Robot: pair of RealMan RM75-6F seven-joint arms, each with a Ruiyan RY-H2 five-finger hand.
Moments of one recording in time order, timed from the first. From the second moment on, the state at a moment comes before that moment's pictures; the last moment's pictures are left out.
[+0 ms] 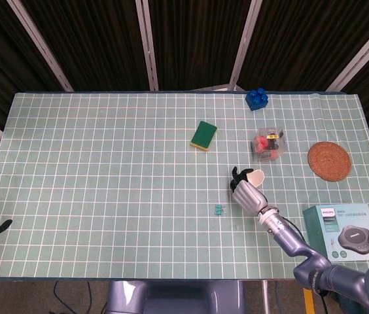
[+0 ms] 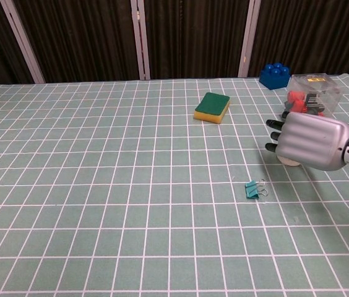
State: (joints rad) left arm -0.11 -1.00 -0.09 -1.83 1.33 1.45 0.21; right arm 0.69 -1.59 0.01 -1.12 -1.50 0.96 -1.15
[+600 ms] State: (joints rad) left arm -0.11 -1.00 -0.09 -1.84 1.33 1.45 0.21; right arm 0.70 -1.57 0.09 -1.23 -1.47 1.02 -0.61
